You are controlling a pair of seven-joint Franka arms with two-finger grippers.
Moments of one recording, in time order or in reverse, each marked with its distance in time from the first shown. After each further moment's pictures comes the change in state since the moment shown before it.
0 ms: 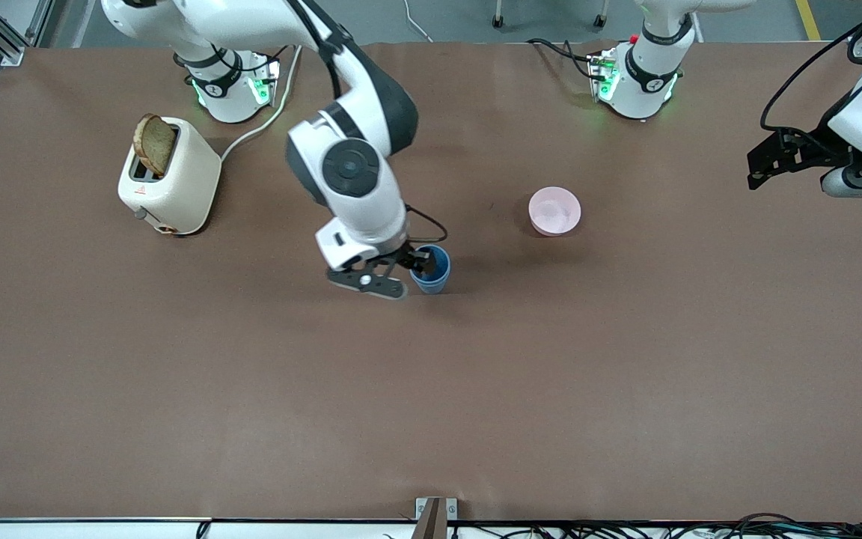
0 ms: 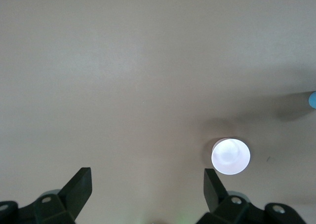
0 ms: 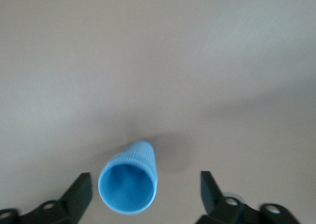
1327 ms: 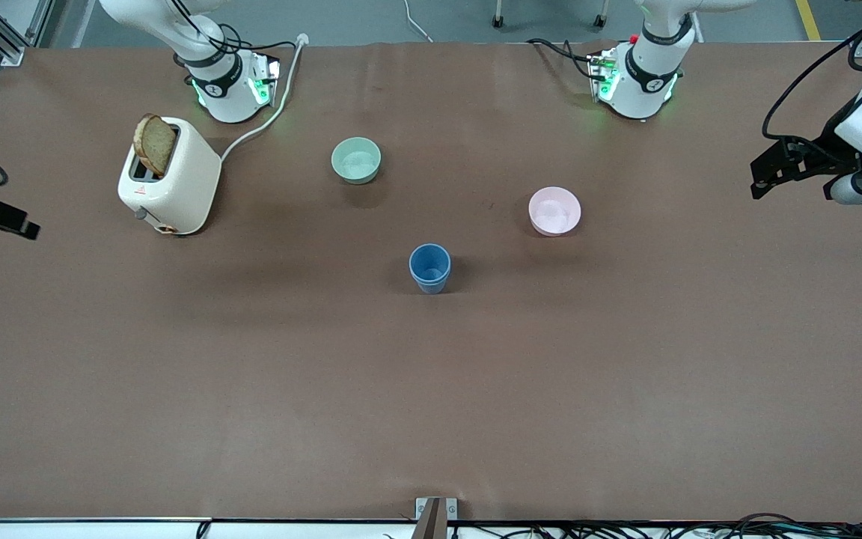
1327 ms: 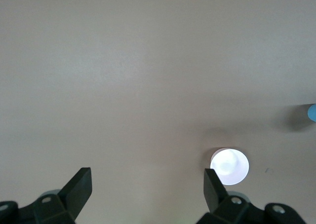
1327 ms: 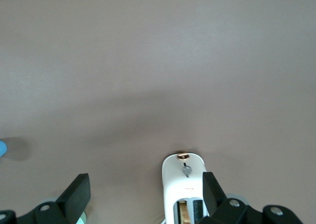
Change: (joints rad) left arm 0.003 0.006 0.003 -0.003 0.000 0.034 -0.028; right arm -0.482 -0.365 -0.265 -0.008 -0.051 -0.496 -0.875
